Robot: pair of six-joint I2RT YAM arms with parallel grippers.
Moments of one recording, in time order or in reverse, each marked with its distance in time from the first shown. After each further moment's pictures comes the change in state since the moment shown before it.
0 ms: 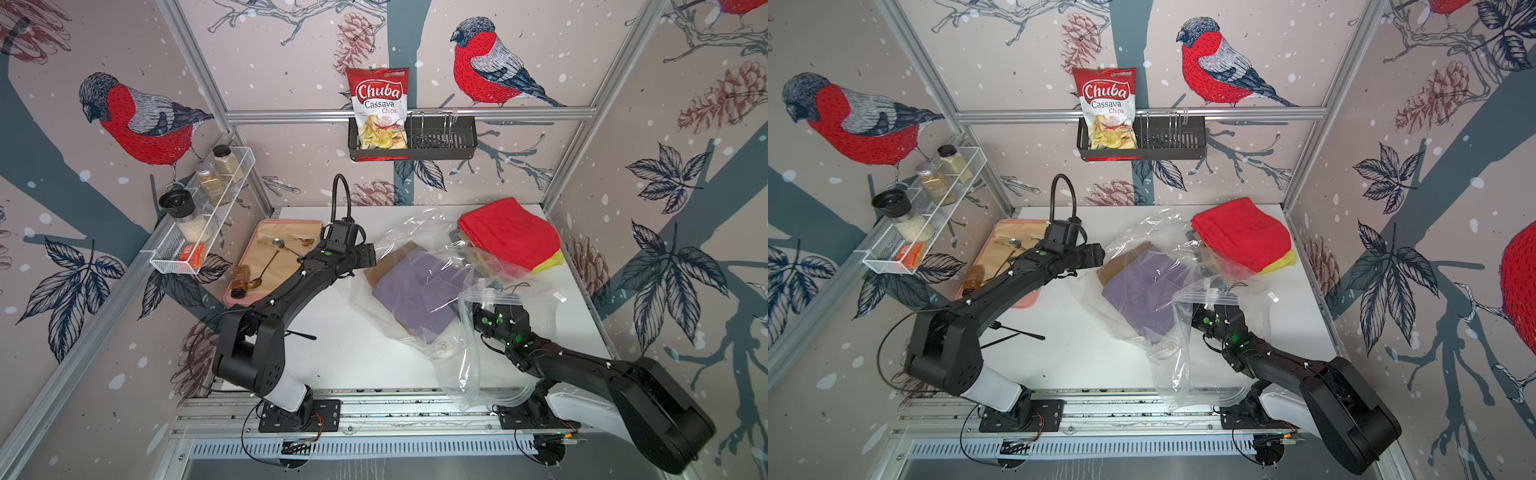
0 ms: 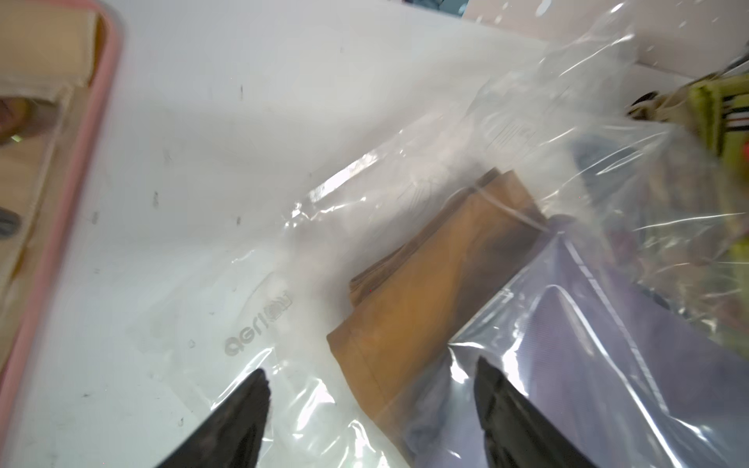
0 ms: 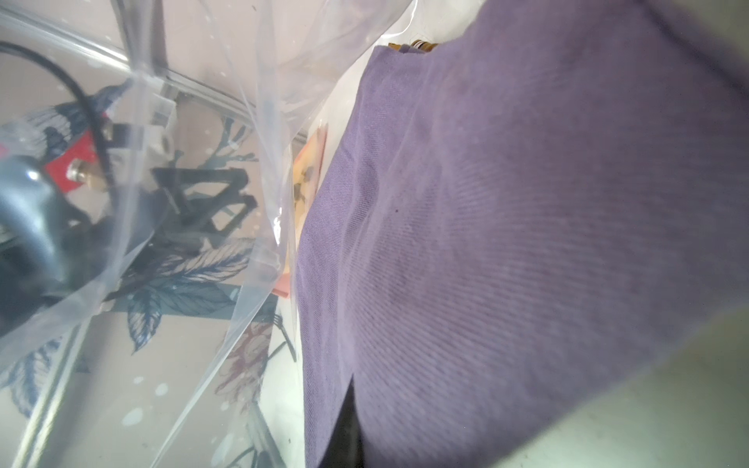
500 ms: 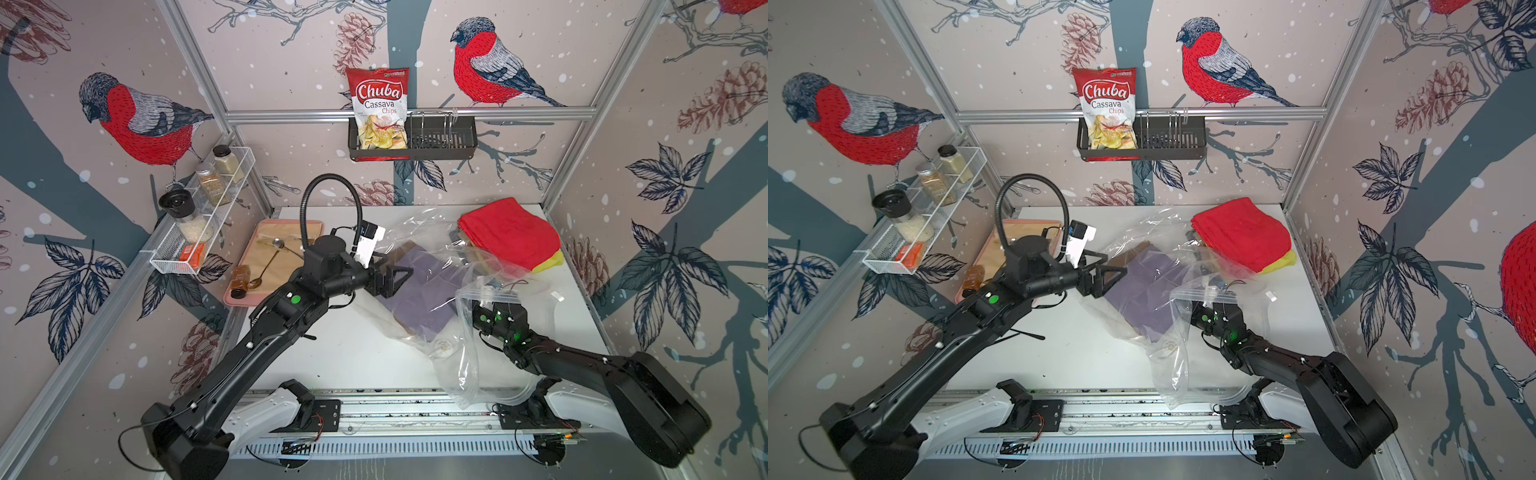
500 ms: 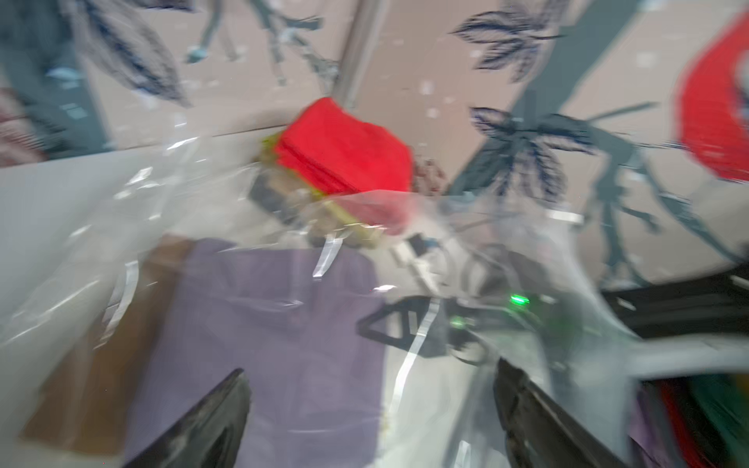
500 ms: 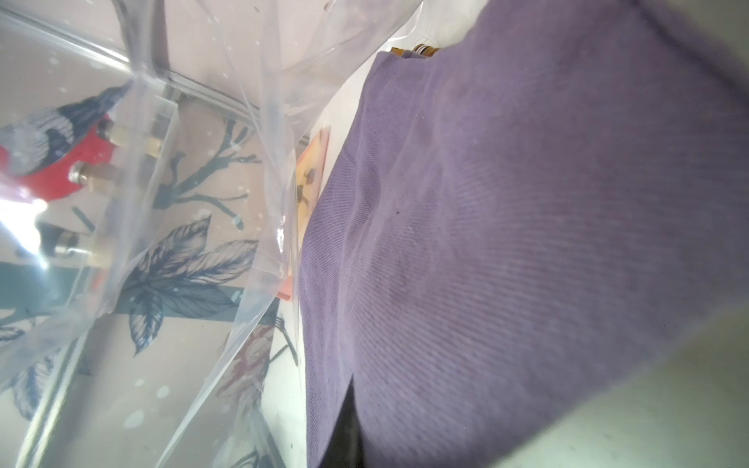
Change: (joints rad) left arm -0.225 -0.495 -0.082 0.030 0.309 0.096; right arm 0.000 0.031 0.024 0.004 0.000 0.000
